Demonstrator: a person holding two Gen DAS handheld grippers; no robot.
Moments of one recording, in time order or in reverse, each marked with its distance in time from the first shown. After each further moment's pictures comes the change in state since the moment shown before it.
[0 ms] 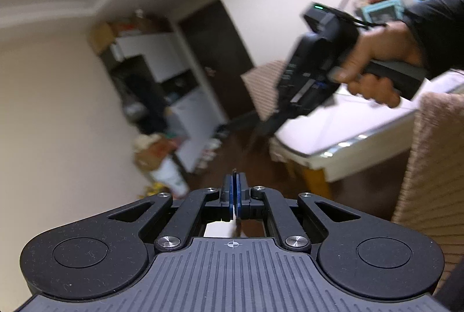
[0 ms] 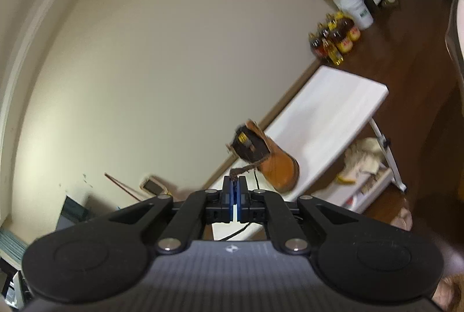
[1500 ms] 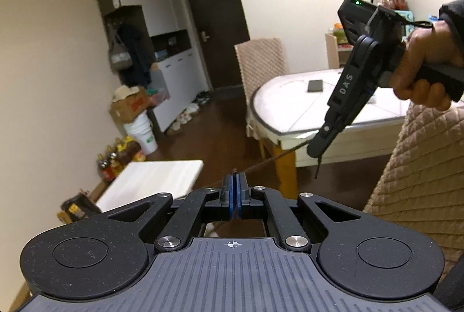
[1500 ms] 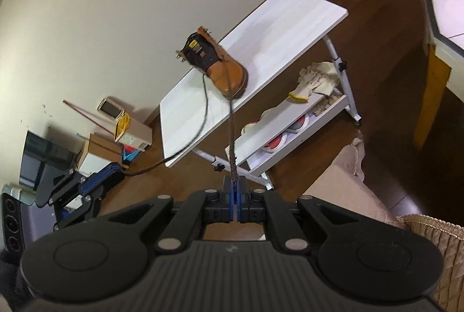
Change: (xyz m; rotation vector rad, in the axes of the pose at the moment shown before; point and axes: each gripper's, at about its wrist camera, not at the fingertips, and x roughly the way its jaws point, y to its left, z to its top) left arm -0.002 -0.007 -0.045 -0.222 0.121 -0.073; right arm -0.009 -0.029 -0.050 -0.033 0.314 -0.181
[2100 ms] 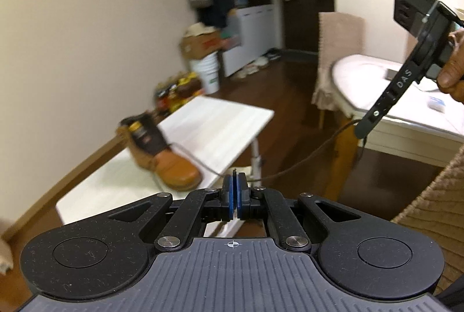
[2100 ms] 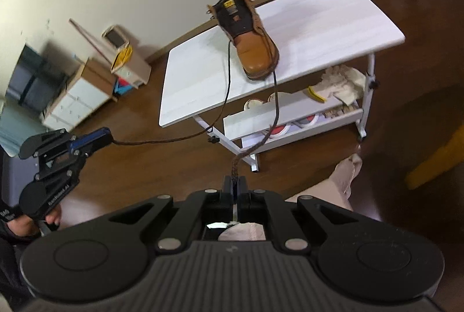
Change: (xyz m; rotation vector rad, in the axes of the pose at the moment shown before) left arm -0.026 0.095 -0.036 -0.329 0.206 0.285; right arm 0.078 0.075 0.065 -0.336 0.210 -0.065
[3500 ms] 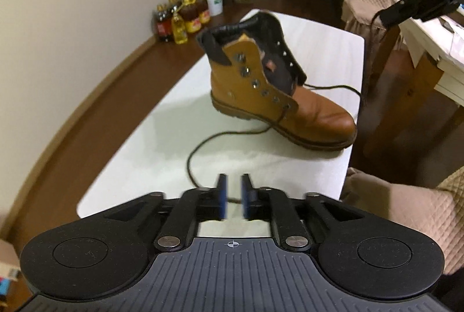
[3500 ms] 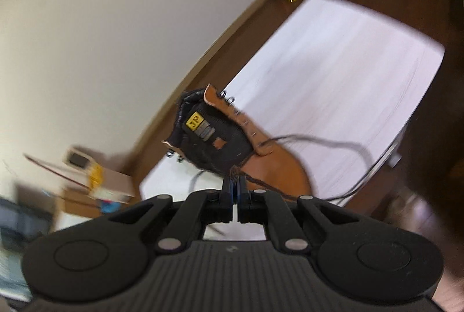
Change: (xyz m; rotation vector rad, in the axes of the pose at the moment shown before) left arm 0.238 0.304 0.003 0.074 0.334 -0.107; right arm 0.193 -0.006 0.224 0.545 -0.226 0.027
